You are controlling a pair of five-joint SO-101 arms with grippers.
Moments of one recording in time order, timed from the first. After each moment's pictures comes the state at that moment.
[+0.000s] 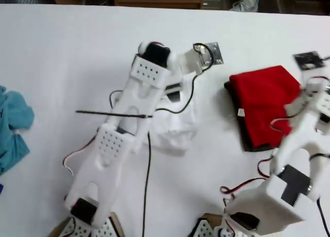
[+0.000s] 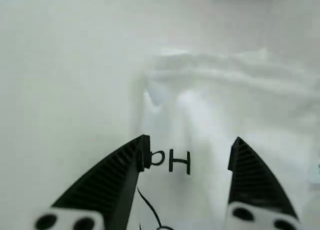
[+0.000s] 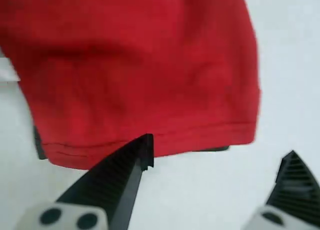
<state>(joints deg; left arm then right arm) 19.6 57.0 -78.3 101.3 -43.0 30.5 6.8 3.3 72.7 45.6</state>
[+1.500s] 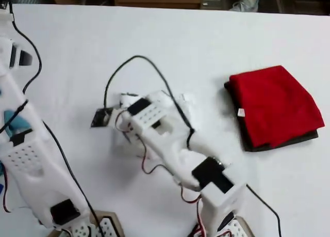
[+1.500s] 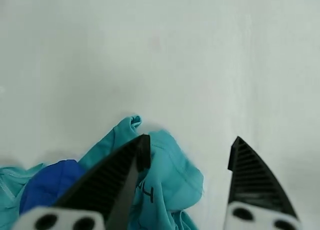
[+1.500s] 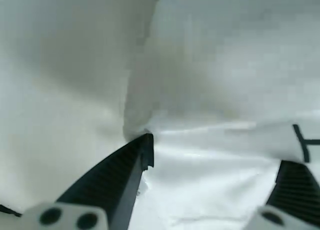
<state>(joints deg) -35.7 37.7 -74.7 101.4 -27.5 -43.1 15.8 10.5 78.2 40.5</state>
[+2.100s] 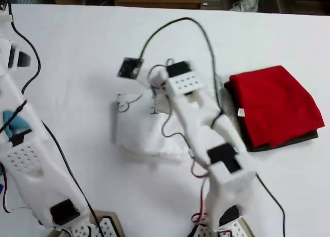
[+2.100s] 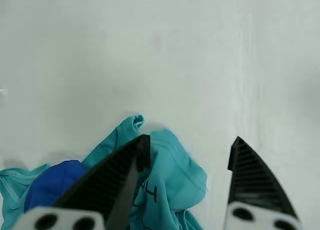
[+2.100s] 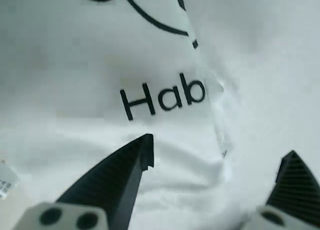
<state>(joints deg) -36.0 37.7 -74.7 101.4 -28.8 -27.4 23.0 -9.5 74.7 51.3</state>
